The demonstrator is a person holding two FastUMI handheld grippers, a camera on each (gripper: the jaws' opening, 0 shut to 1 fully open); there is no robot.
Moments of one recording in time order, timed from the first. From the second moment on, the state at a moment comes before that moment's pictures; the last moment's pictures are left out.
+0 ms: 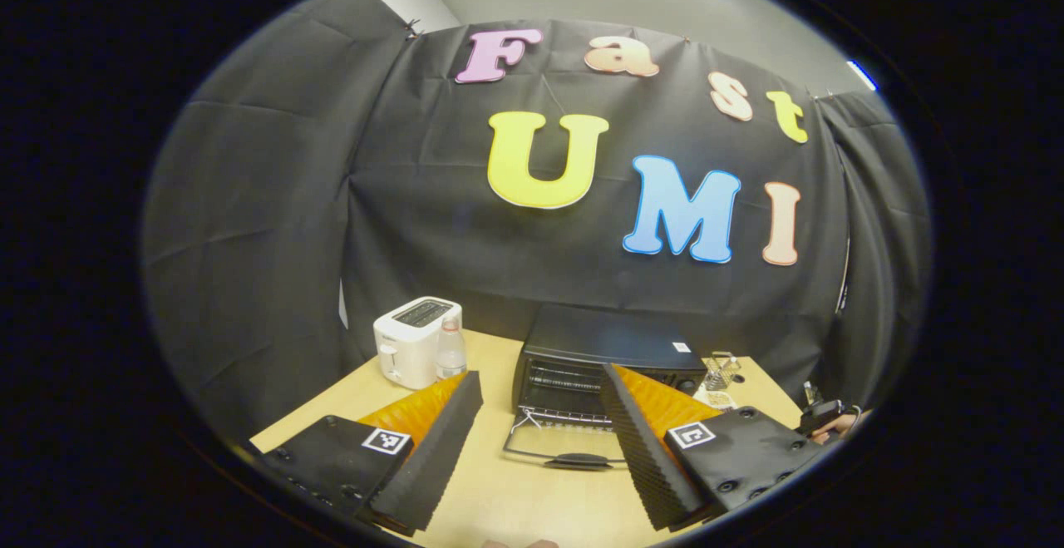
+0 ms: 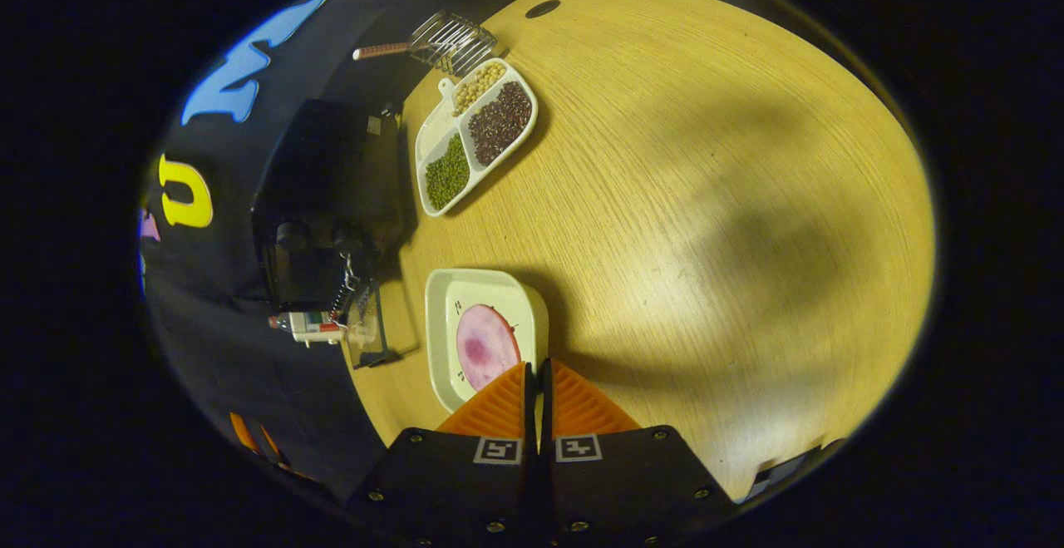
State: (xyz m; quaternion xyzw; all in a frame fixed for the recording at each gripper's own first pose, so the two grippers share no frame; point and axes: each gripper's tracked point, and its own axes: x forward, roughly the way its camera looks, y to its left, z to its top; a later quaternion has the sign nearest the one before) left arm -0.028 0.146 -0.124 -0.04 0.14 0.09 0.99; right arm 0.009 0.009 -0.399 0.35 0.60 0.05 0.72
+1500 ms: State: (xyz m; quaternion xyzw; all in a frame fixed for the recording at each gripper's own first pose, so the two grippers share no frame) left arm -0.012 0.152 -0.044 -0.03 0.06 0.00 1.00; right arm -0.011 0.178 -0.265 0.54 0.46 0.03 0.70
